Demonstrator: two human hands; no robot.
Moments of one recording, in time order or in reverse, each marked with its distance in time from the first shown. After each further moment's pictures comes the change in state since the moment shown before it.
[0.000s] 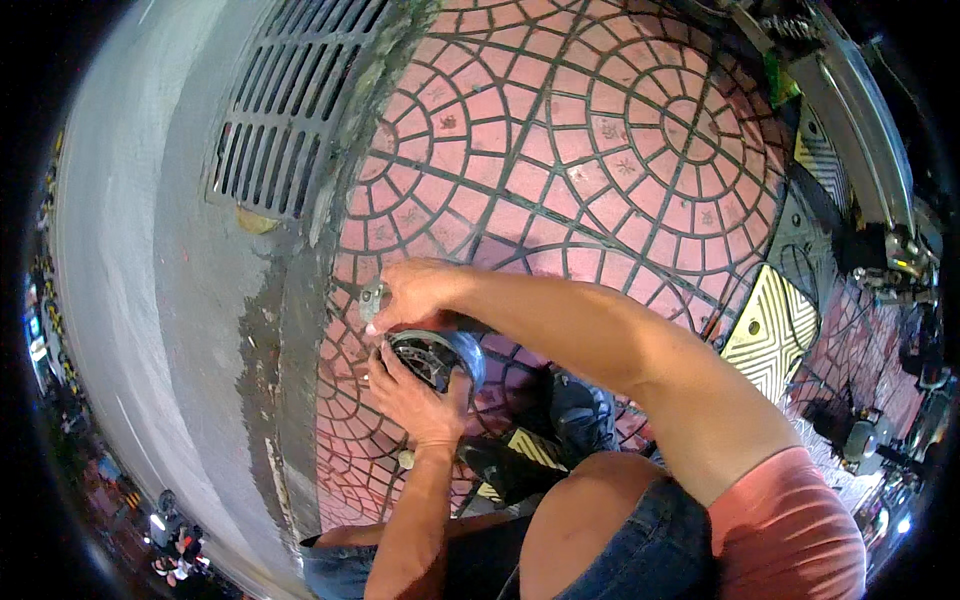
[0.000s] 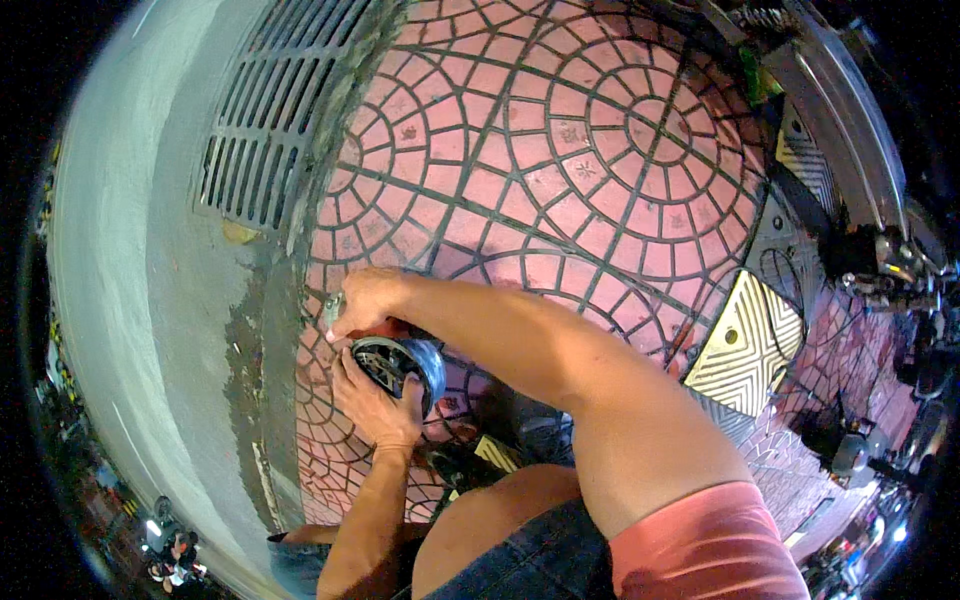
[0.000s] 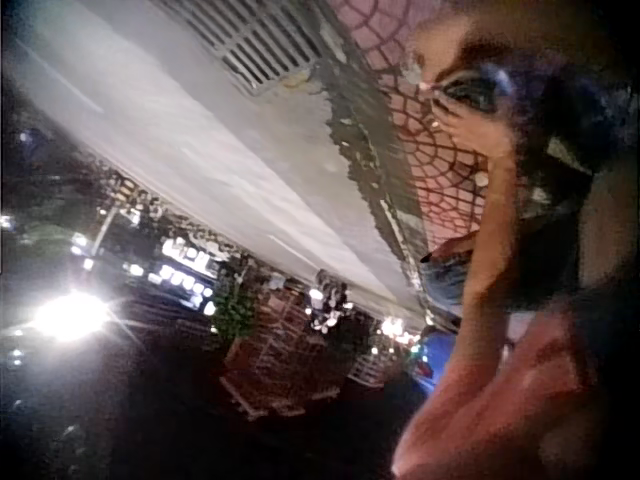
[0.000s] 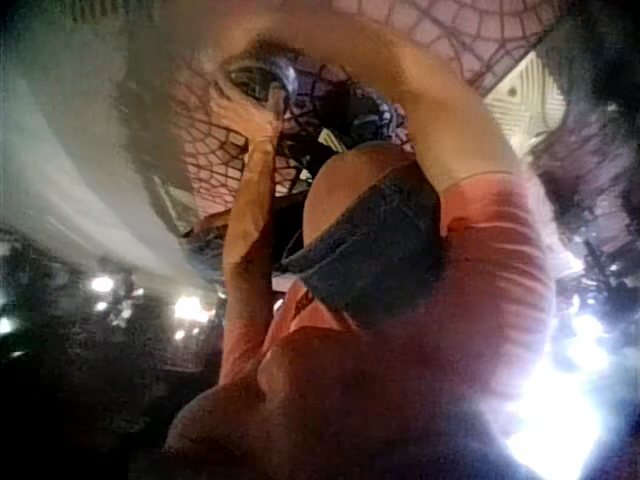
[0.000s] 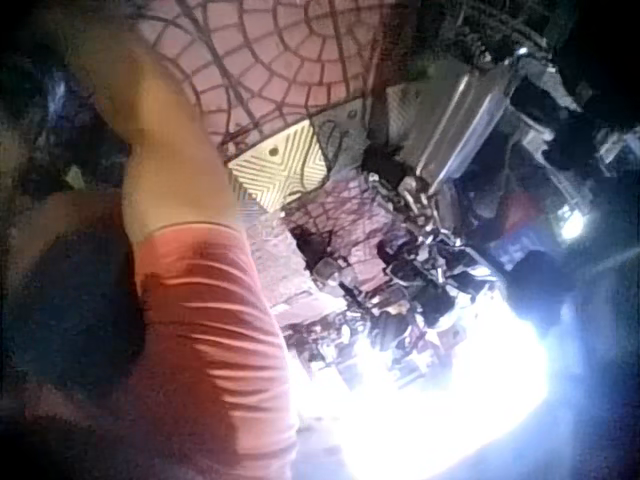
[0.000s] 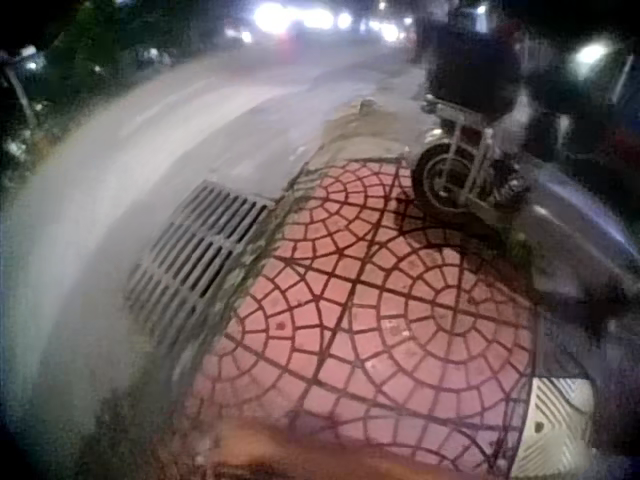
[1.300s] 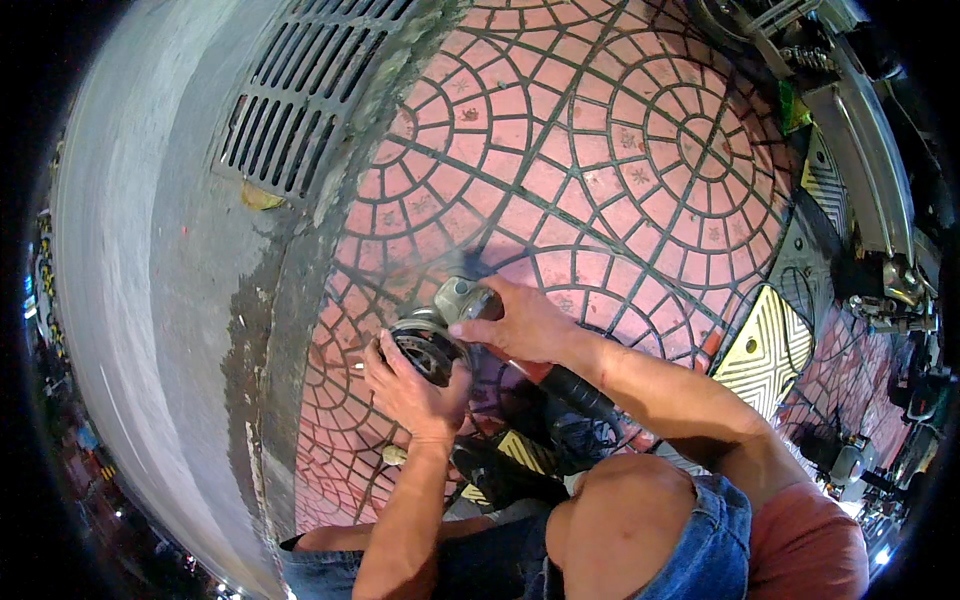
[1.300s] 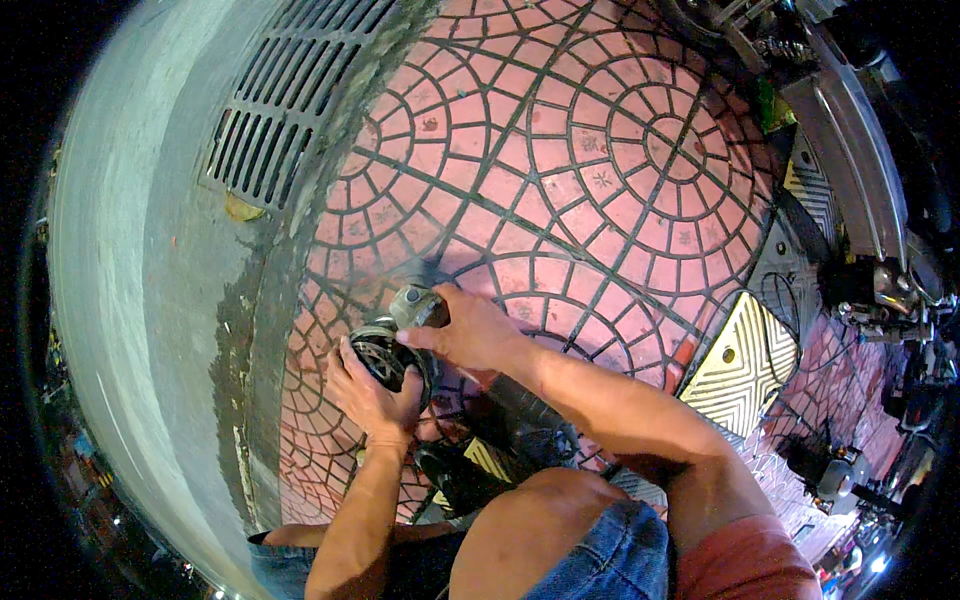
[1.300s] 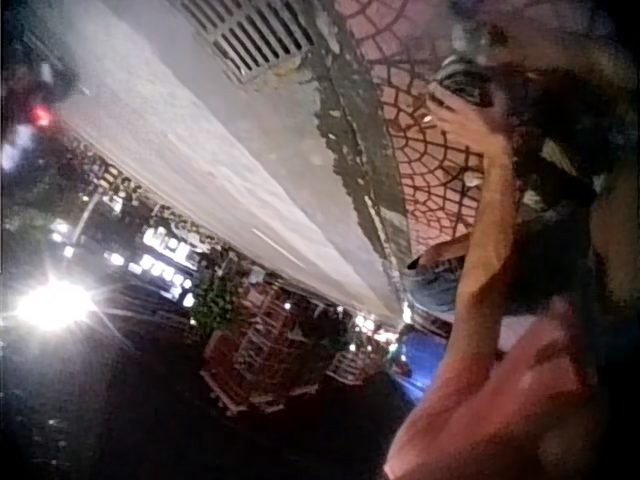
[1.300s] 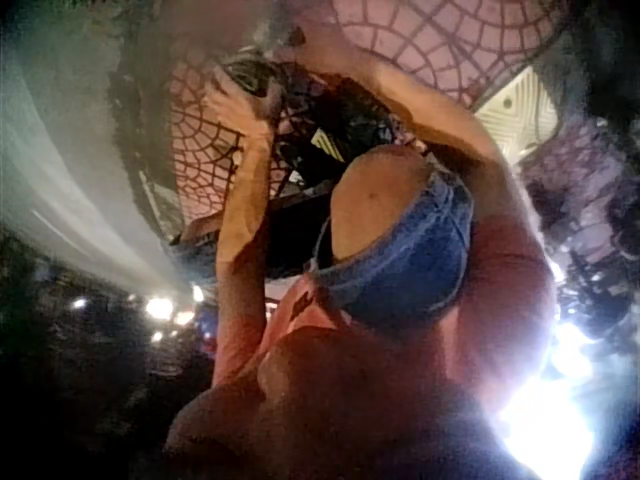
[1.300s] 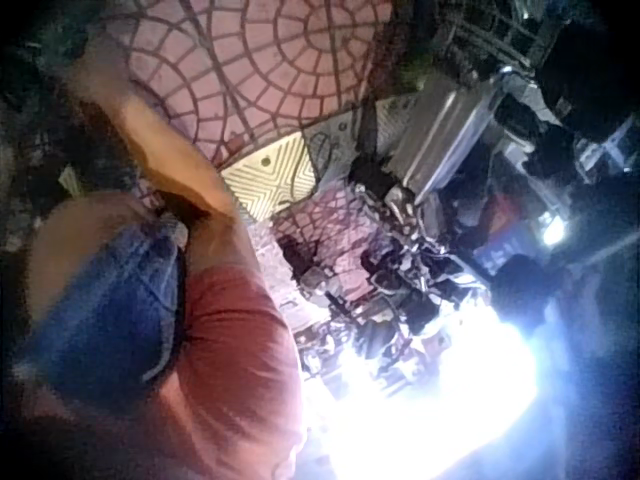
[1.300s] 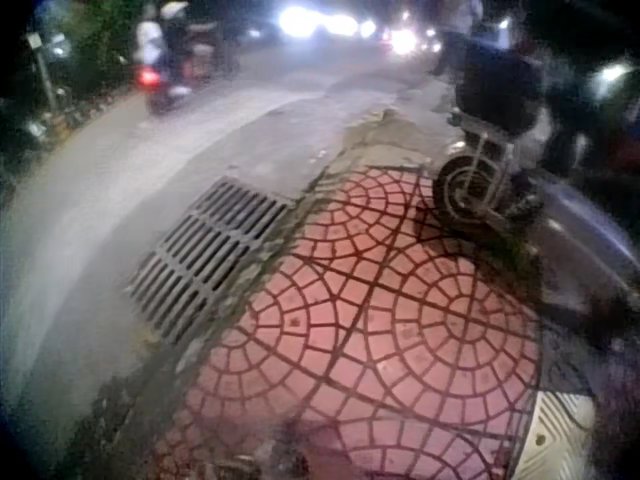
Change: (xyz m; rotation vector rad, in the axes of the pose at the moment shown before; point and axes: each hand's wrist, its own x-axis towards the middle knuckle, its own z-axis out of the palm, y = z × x) left_hand -0.004 0.001 0.005 -0.004 0.069 -0.056; right_hand -0.130 0.043 0.051 0.339 0.400 0.188
